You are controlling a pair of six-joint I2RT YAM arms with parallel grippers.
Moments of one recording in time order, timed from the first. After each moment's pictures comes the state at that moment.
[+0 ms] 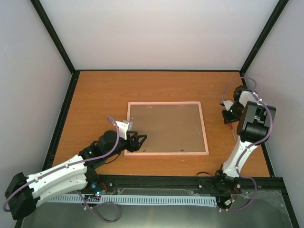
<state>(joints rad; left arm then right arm) -0.88 0.75 0.35 0.03 -0.01 -0.58 -0.30 1.98 1.39 -0.97 -0.05 -0.58</state>
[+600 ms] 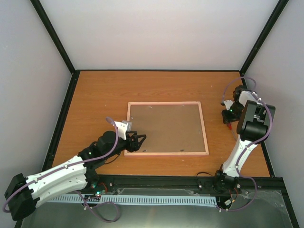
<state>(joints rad) -0.88 0.73 0.34 0.04 -0.02 -0.59 -0.30 2.01 1.40 -0.94 -0.01 -0.56</state>
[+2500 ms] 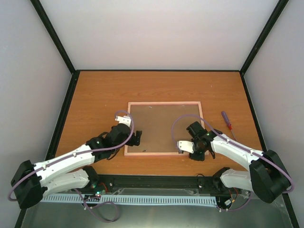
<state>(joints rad) -0.88 0.98 0.55 -0.31 -0.34 -0.50 0.57 1.20 0.56 -0.77 -0.10 -0.89</state>
